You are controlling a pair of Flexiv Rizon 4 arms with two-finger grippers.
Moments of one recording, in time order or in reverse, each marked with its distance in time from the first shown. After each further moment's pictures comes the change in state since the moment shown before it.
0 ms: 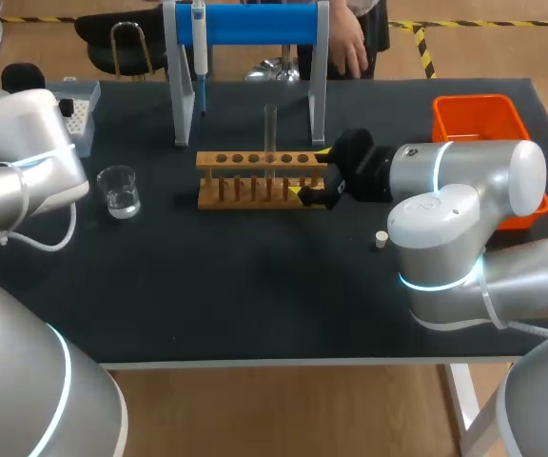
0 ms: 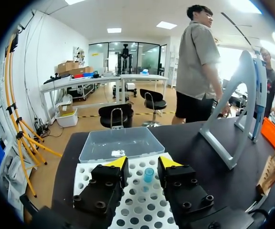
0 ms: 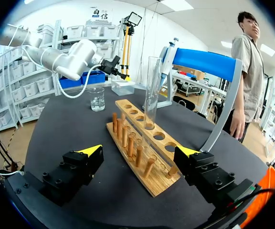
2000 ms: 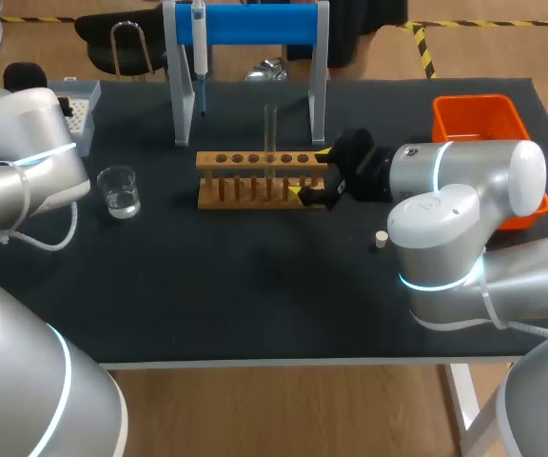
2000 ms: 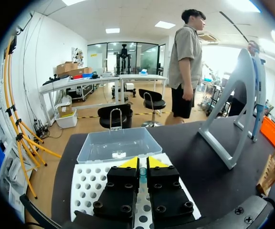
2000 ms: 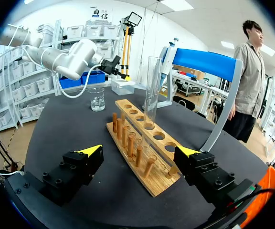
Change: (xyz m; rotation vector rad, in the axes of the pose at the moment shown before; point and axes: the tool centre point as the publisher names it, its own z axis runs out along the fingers) left arm 0.003 -0.003 0.001 0.004 0.005 0.014; right arm 0.000 0.000 0.000 0.000 0.000 0.000
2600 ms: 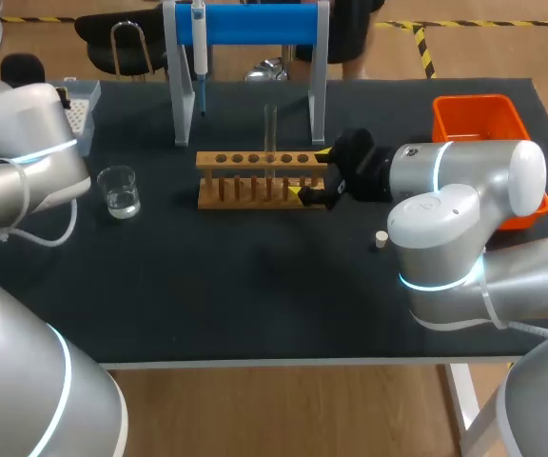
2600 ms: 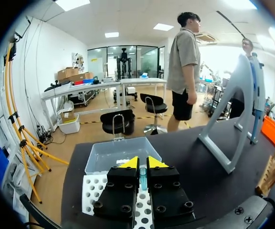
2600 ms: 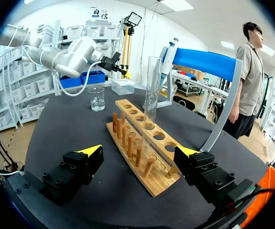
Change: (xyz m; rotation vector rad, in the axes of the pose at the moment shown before) left arm -0.001 -0.021 -0.011 0.027 -0.027 0.034; right arm 0.000 0.000 0.000 0.000 0.000 0.000
